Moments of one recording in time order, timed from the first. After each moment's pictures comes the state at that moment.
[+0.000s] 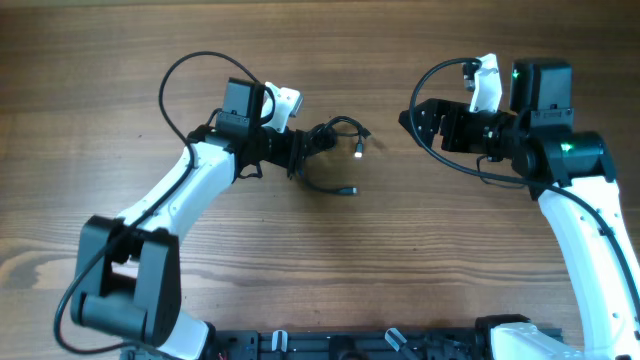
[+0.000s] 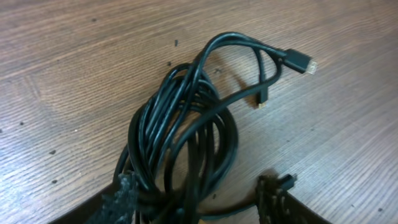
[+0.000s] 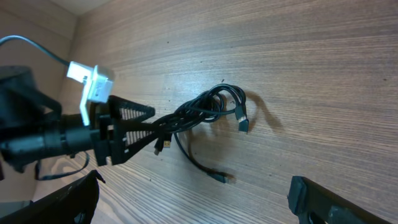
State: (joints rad) left arm -0.28 1.71 1.06 -0.37 0.40 0.01; right arm 0.08 1.33 1.22 -0.76 -0.56 0.26
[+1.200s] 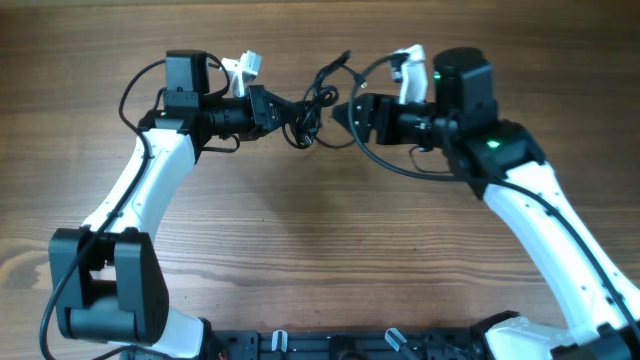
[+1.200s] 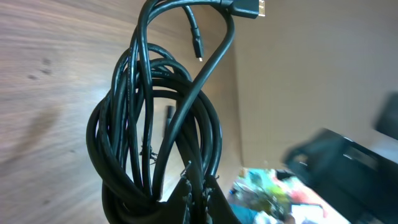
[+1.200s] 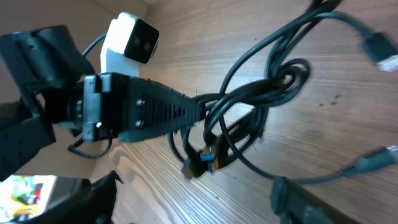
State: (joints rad) left arm -0.08 1.69 1.16 -0.32 1.06 -0.53; right arm 0.37 1.44 1.22 -0.43 -0.59 0.53
